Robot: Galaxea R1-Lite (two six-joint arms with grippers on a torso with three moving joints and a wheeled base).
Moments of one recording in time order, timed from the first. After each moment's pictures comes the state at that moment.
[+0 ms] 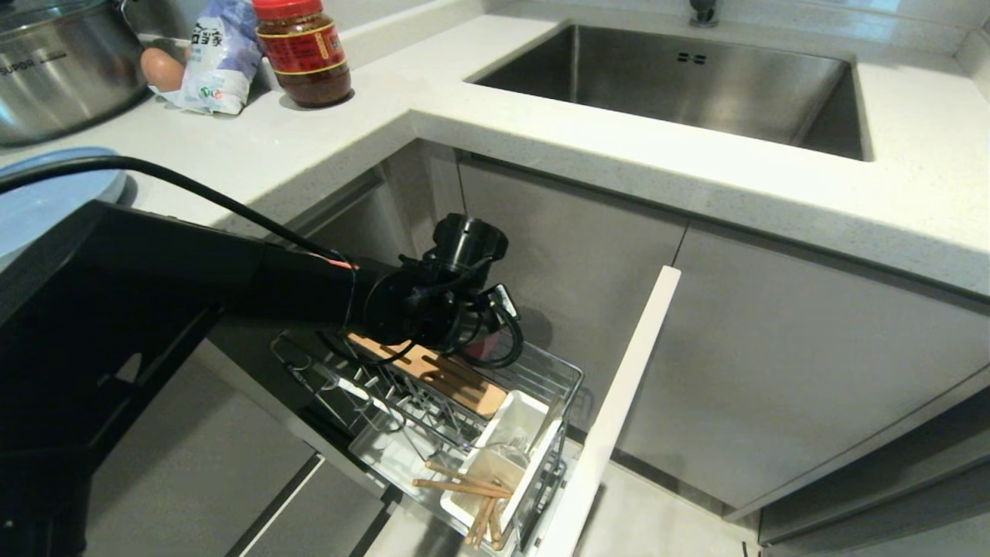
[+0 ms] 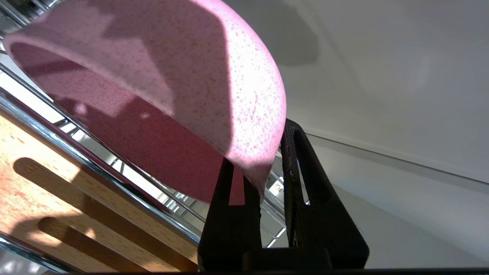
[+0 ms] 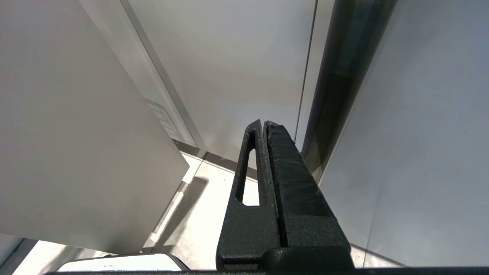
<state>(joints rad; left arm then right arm) -0.62 2.10 -1.53 0.08 0.33 -0.76 0.00 0.00 0.00 -0.01 -0.05 0.10</state>
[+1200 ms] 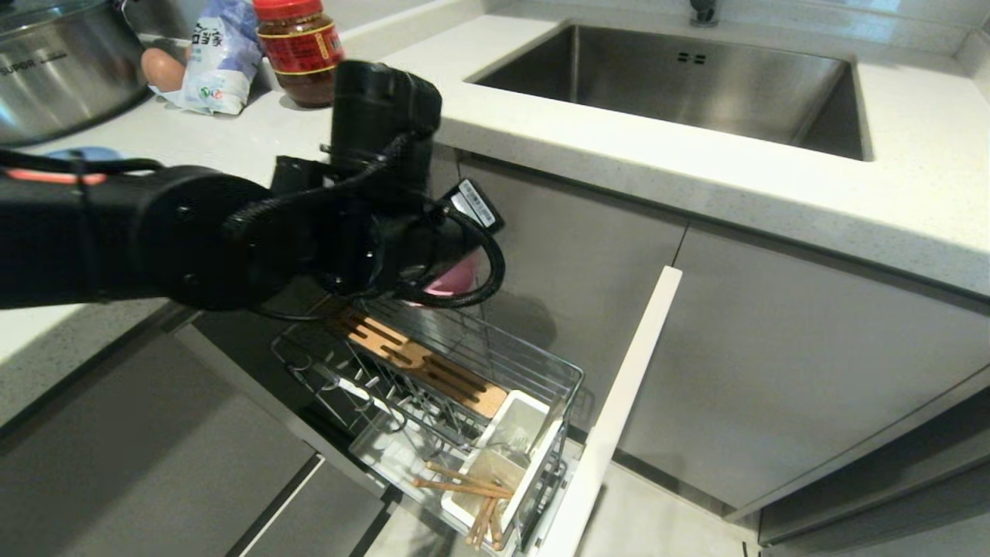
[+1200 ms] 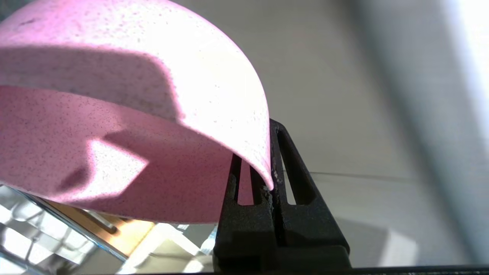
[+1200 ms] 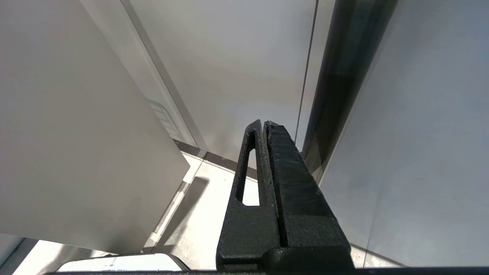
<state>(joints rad) -0.73 1.77 -1.48 0.04 0.45 -0.79 0.00 0.00 0.00 -0.01 -0.05 0.10</state>
